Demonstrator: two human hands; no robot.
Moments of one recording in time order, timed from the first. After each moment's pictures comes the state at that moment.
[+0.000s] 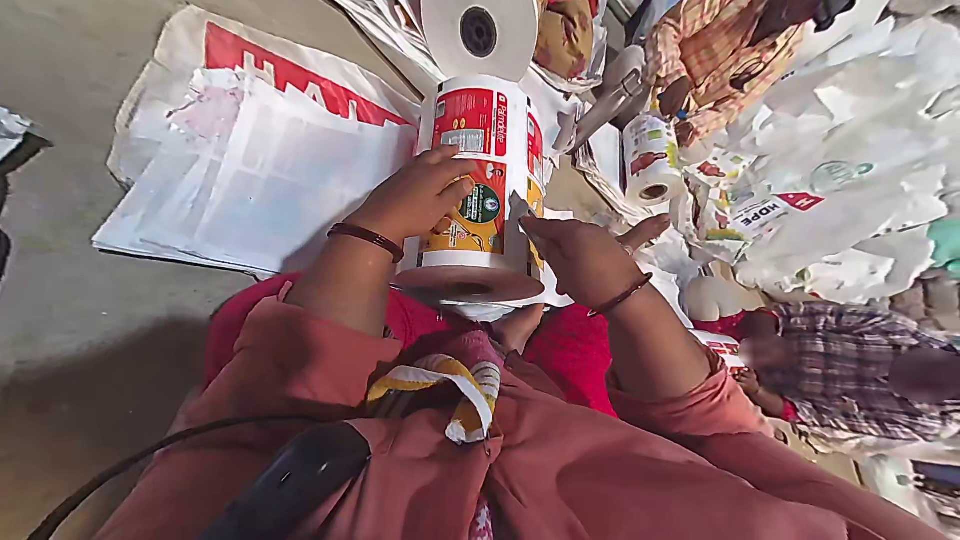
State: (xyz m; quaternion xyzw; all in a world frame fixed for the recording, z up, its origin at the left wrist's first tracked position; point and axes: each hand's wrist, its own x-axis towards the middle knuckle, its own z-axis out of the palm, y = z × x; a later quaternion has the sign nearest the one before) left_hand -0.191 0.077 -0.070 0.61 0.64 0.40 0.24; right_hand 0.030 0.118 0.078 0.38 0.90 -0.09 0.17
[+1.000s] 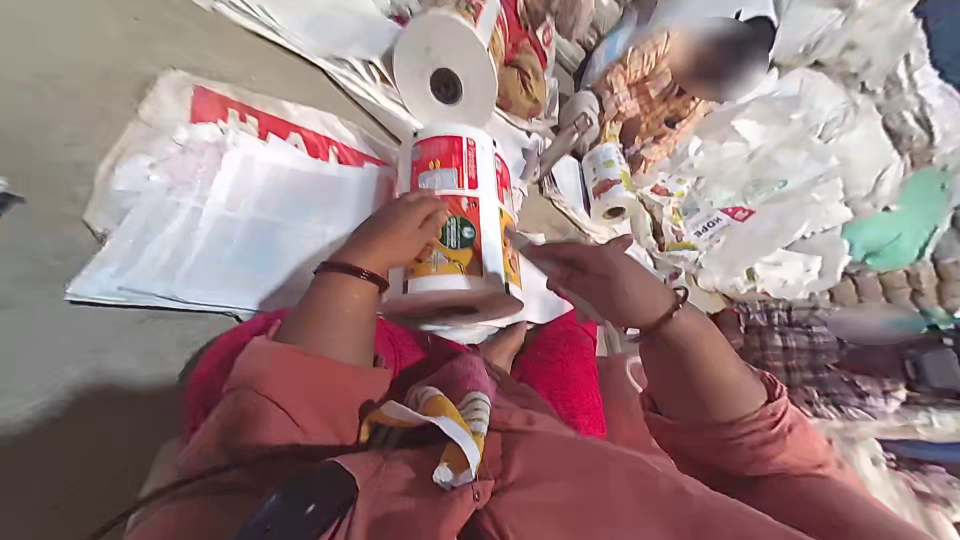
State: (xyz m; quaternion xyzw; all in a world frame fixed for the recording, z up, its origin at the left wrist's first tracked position) left_hand -0.191 0.070 -0.062 0.61 0.64 0.40 0.25; right_hand 0.067 0.102 0.125 0.38 0.90 -0.21 0.11
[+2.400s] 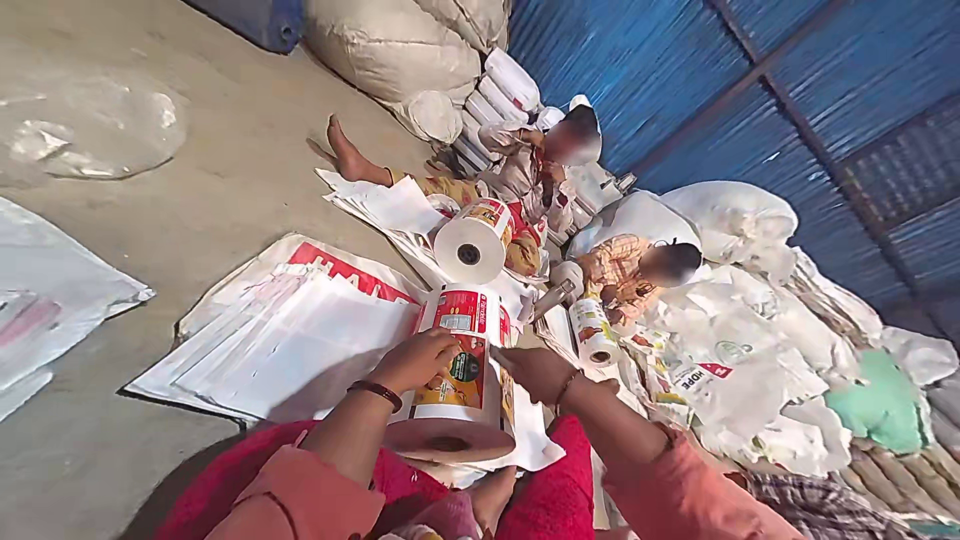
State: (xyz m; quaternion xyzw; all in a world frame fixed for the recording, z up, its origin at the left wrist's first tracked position) left_hand -0.198 0.068 -0.058 0.59 0.65 0.40 0.27; right_hand -0.026 0.148 0.110 0.39 0.87 -0.04 0.29
